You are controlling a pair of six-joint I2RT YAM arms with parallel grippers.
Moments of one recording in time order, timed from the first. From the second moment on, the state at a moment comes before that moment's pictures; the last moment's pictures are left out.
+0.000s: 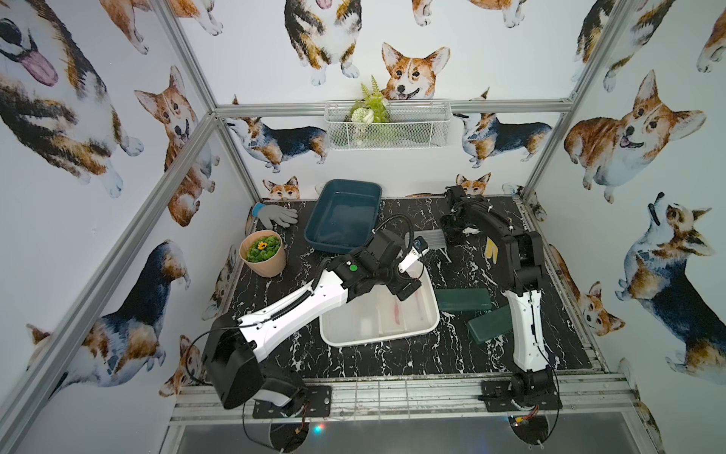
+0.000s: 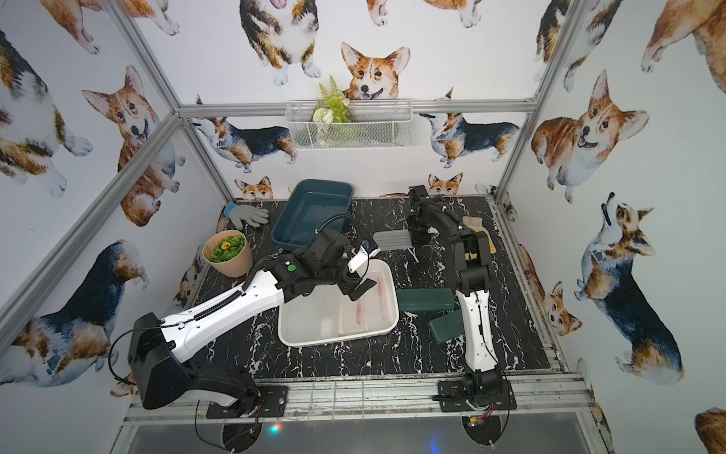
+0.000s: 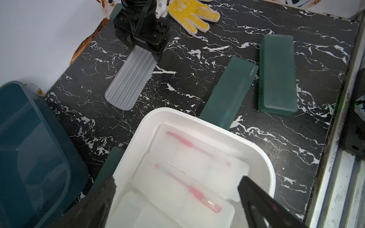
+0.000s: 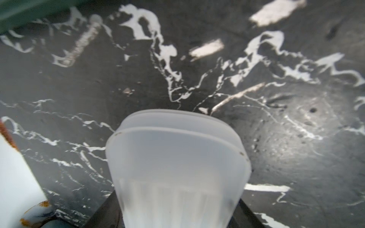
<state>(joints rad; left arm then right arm) -0.86 1.44 1.25 -0.57 0.05 0.19 0.27 2.32 2.04 -0.96 -0.01 1.66</state>
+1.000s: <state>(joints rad) -0.56 1.21 1.14 -0.67 0.02 -0.34 0.44 2.05 2.15 -1.22 -0.10 0.94</state>
